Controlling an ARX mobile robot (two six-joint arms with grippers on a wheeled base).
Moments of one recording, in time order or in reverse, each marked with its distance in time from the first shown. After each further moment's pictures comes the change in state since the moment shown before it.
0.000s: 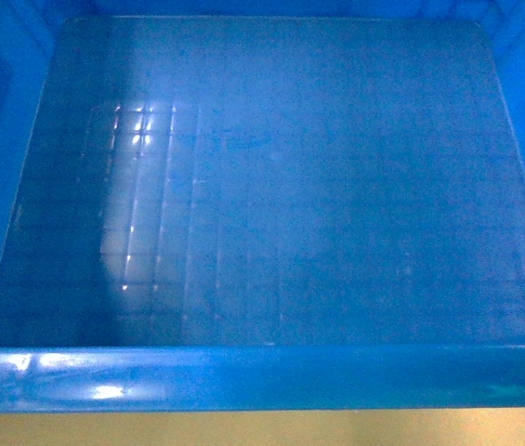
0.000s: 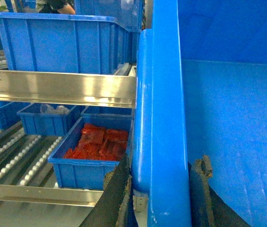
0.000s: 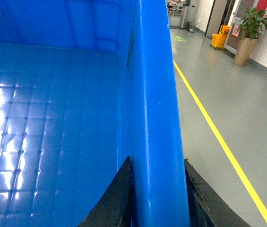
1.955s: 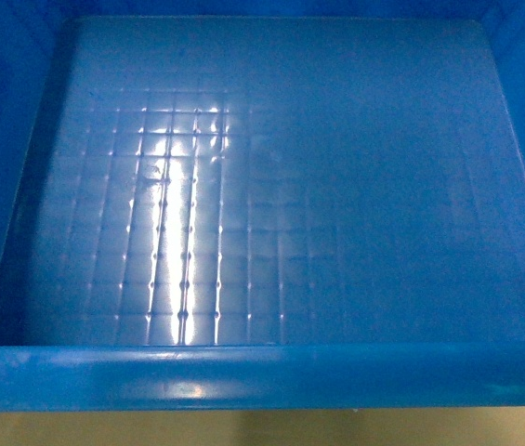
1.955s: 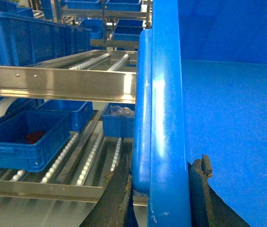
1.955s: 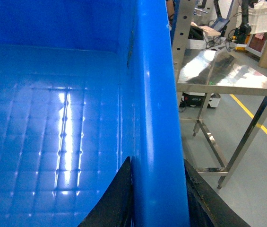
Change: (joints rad) left arm 0.000 0.000 0.000 0.000 0.000 0.000; right arm 0.000 0.000 0.000 0.002 0.000 -0.002
